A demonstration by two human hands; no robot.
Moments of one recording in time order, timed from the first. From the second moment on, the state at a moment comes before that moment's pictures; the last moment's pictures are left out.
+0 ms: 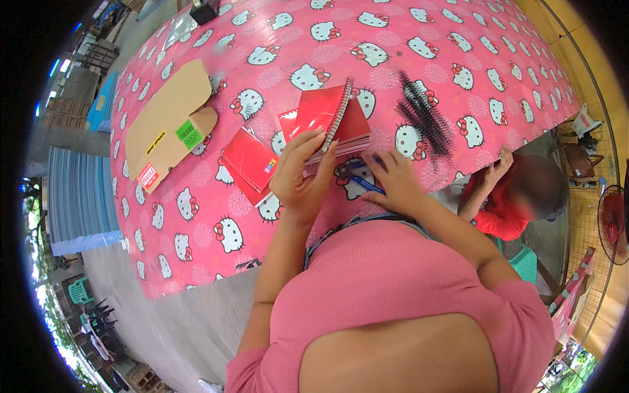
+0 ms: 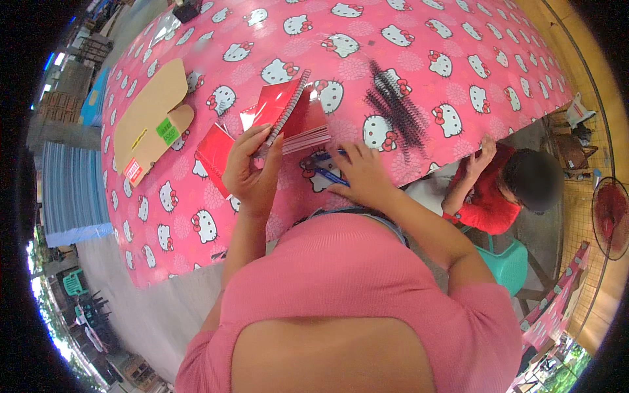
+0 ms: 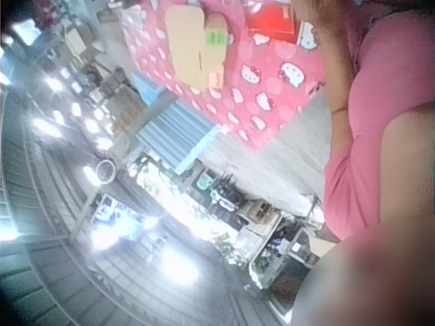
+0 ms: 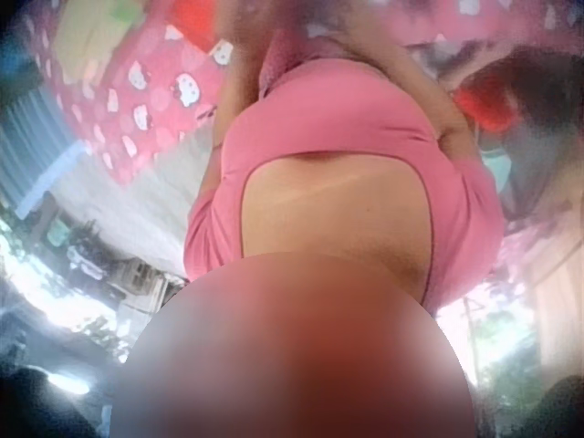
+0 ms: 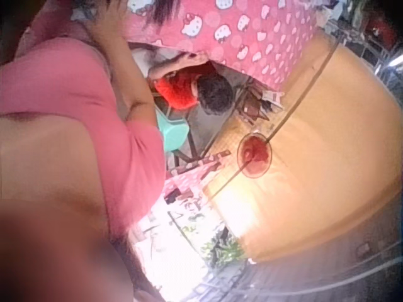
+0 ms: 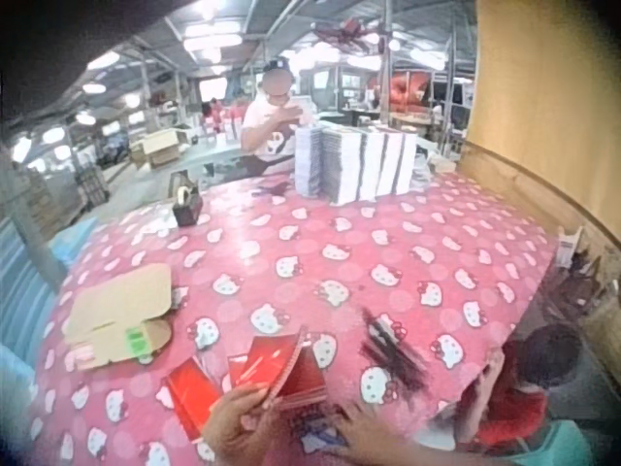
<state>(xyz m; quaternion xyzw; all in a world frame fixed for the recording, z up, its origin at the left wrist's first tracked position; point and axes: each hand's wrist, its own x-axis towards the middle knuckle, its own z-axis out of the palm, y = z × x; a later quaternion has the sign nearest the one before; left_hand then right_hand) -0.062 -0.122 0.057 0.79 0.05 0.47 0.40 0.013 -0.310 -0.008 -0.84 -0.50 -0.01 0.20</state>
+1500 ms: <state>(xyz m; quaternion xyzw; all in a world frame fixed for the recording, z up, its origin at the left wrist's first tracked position) -0.070 -0.153 0.114 0.84 -0.04 0.27 0.46 0.050 -0.259 0.076 -0.55 -0.12 0.29 0.78</state>
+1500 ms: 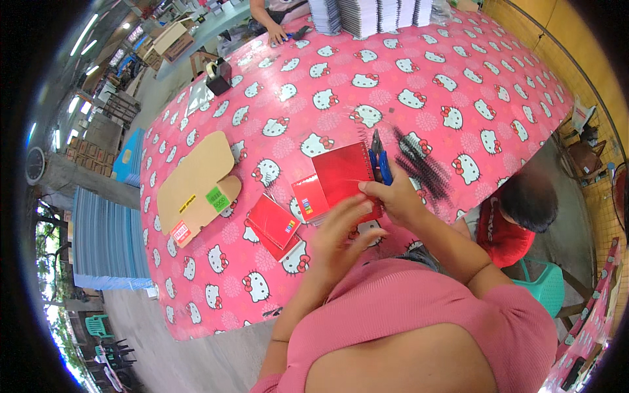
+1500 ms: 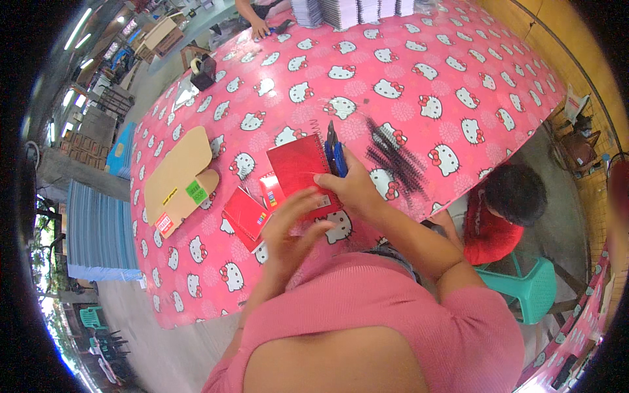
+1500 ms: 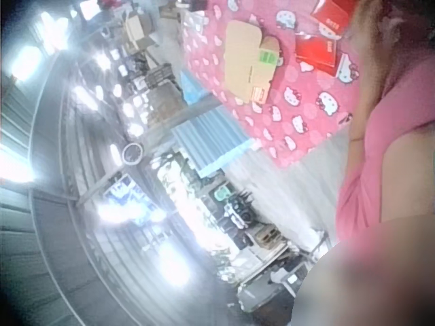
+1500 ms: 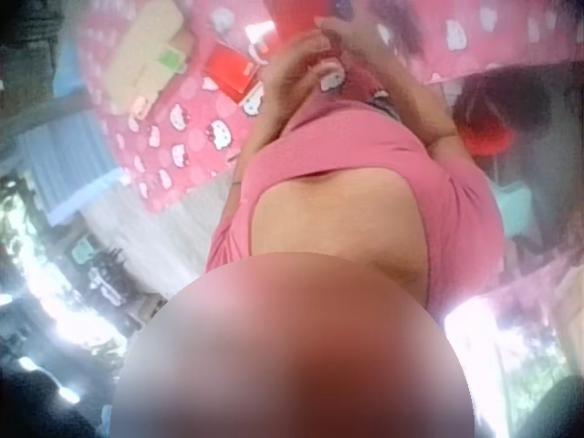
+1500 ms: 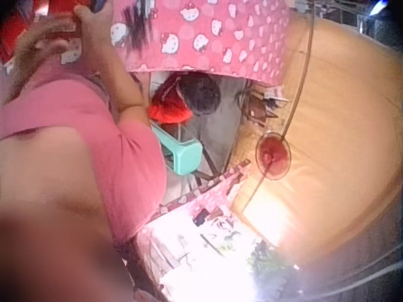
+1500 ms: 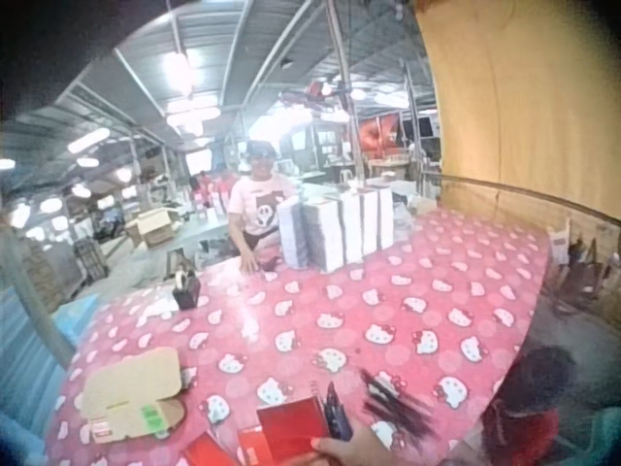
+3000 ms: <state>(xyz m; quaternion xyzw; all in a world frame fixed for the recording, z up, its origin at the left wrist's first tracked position) -0.068 -0.048 0.190 0.65 0.07 0.11 0.75 0.096 -0.237 0.195 -0.73 -0.65 -0.12 0.20</state>
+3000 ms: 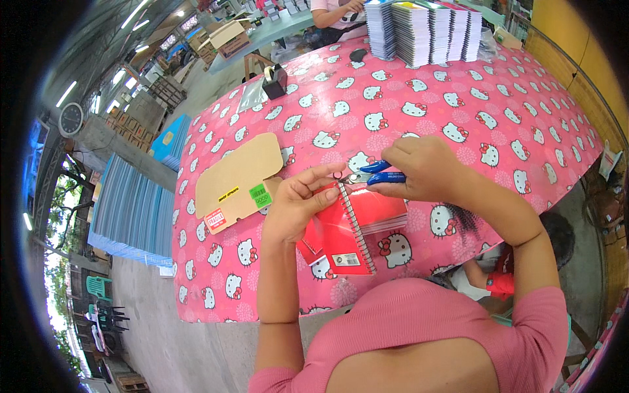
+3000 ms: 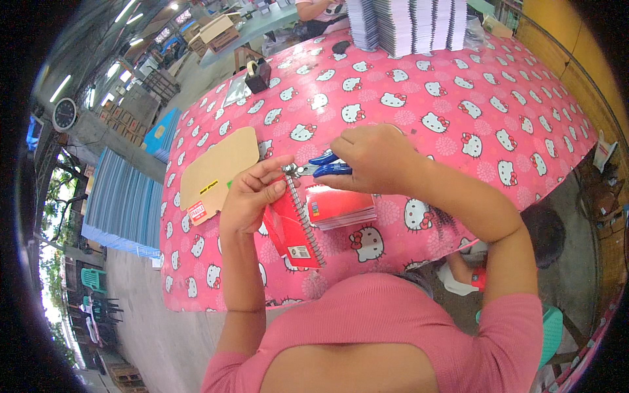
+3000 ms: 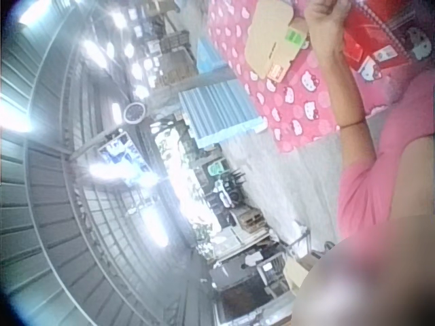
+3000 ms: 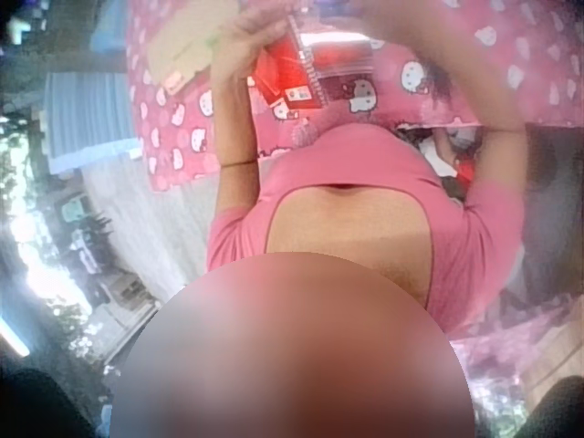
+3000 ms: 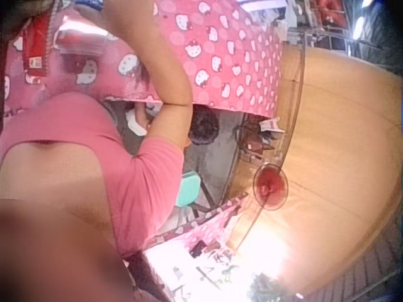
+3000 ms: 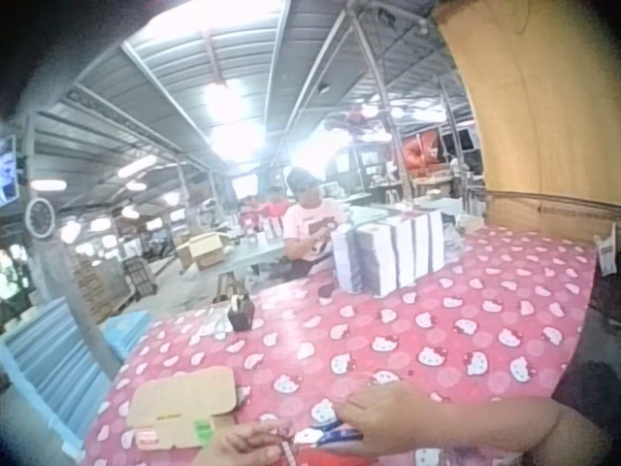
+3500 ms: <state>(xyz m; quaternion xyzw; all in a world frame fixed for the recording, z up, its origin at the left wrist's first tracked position) -0.068 -0.044 0.186 0.64 0.08 0.11 0.76 0.091 -0.234 0.210 -0.65 -0.66 -0.30 0.23</state>
